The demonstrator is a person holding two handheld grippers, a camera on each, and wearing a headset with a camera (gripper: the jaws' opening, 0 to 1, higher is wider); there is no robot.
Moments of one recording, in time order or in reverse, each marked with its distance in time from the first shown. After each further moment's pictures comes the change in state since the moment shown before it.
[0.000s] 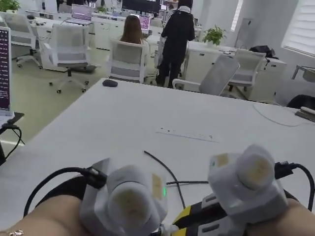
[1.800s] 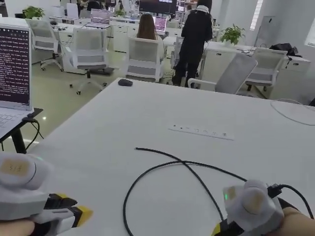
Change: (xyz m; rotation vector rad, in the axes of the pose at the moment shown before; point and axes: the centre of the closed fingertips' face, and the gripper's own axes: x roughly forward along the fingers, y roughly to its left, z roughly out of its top) left arm -0.063 0.048 -0.160 -0.953 -0.091 0.524; right arm 0.031 -0.061 -0.123 -0.154 0.172 0.049
